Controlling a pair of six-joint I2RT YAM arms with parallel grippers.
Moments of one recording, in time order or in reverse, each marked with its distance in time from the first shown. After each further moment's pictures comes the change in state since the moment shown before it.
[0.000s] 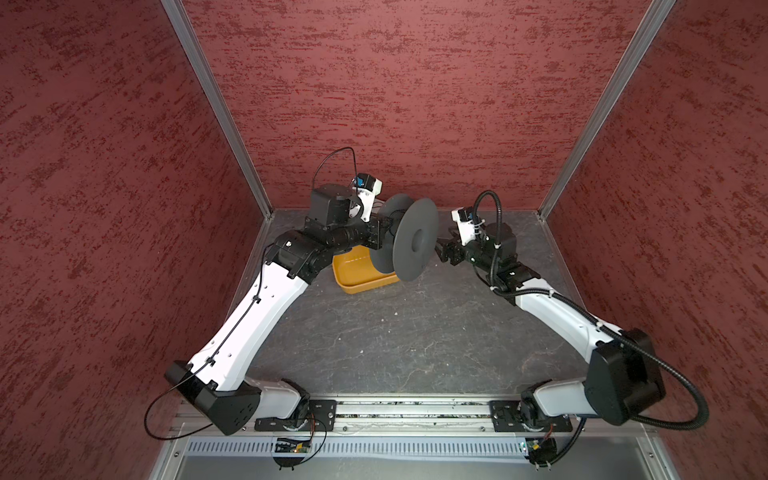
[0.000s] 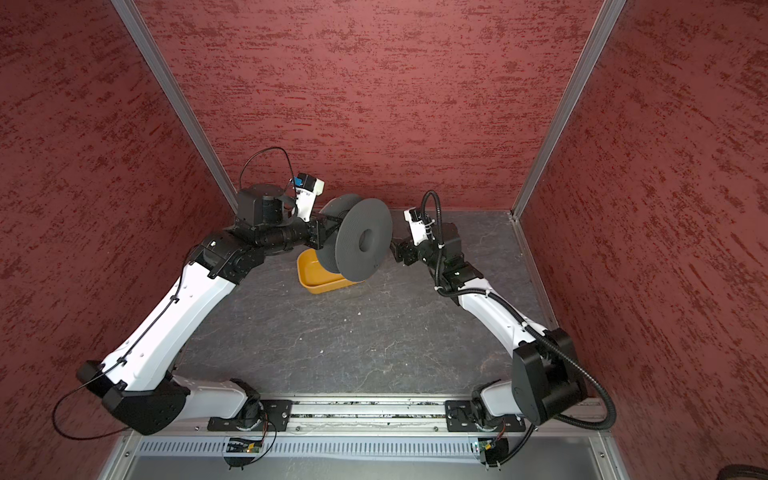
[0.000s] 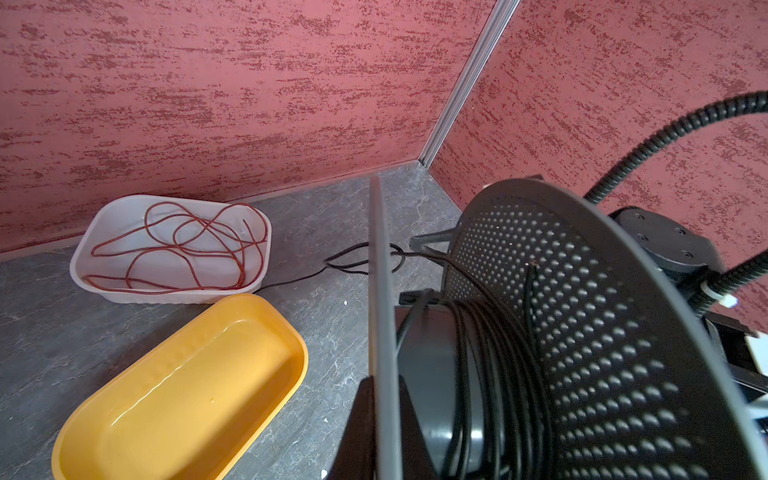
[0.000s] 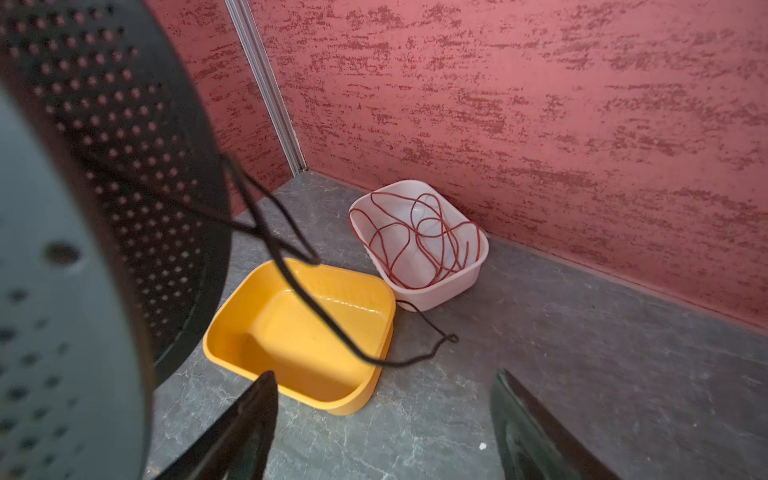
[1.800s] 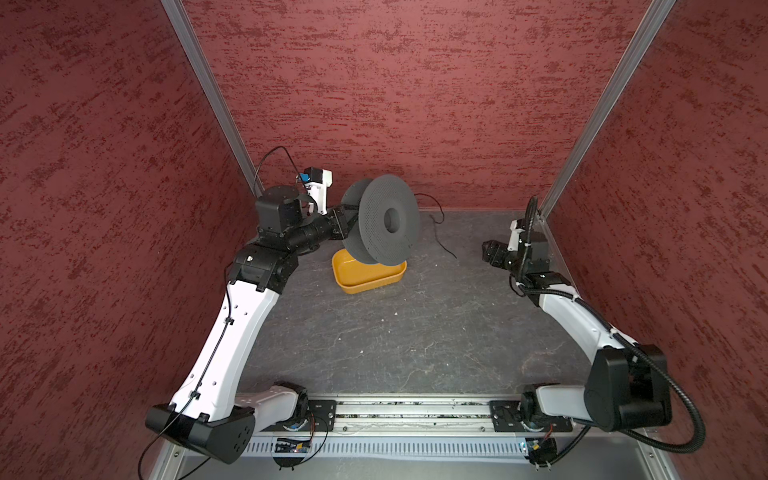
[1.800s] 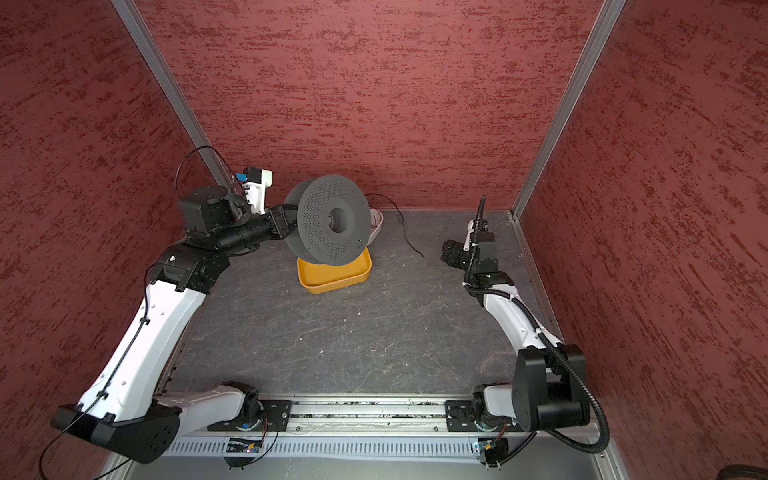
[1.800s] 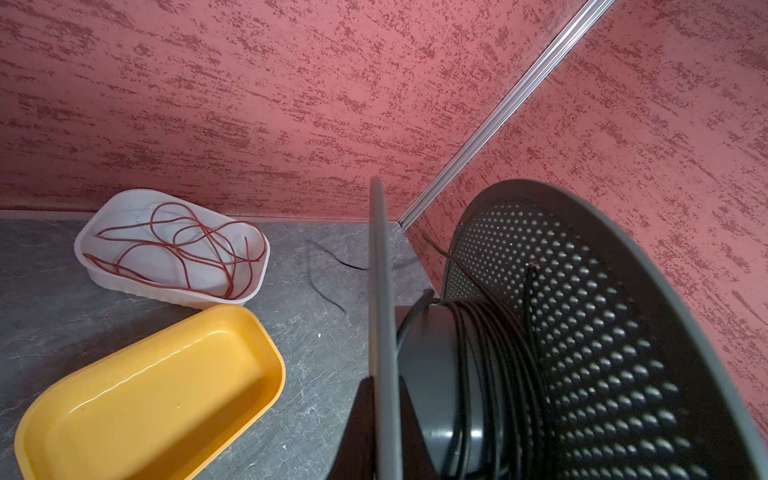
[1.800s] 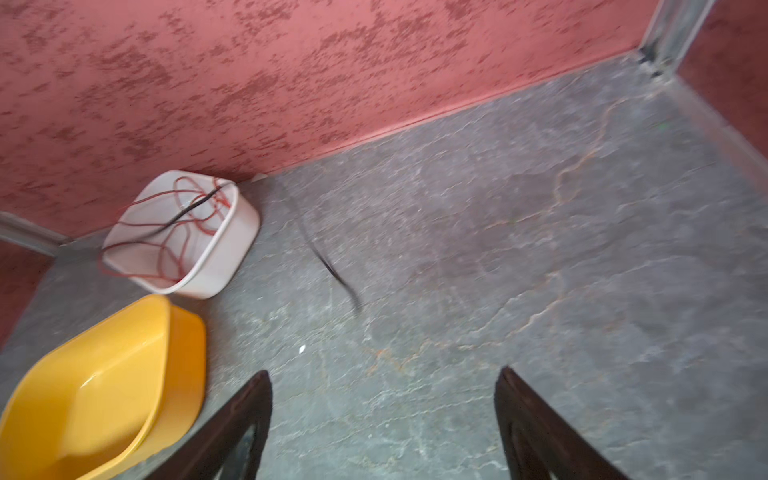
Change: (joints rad) left arm 0.266 -0.144 -0.129 0.143 0.238 -0.234; right arm -0.307 -0.117 -0.160 -0.231 0.217 0.302
